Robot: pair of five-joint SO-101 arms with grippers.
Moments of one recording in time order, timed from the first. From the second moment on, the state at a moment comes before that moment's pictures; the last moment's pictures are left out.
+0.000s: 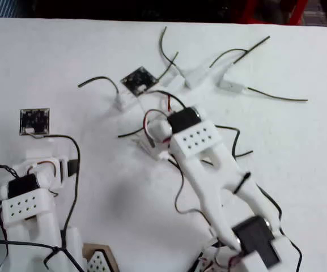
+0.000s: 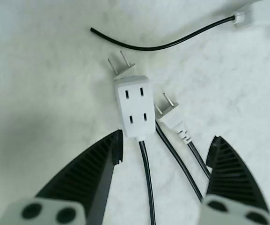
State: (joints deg) left arm -26.9 -51.4 70.4 50.9 -15.6; right arm -31.3 -8.0 14.9 70.7 11.3
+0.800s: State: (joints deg) left arm -26.9 -51.4 70.4 50.9 -15.6; right arm -20.7 34.6 -15.3 44.9 -20.7
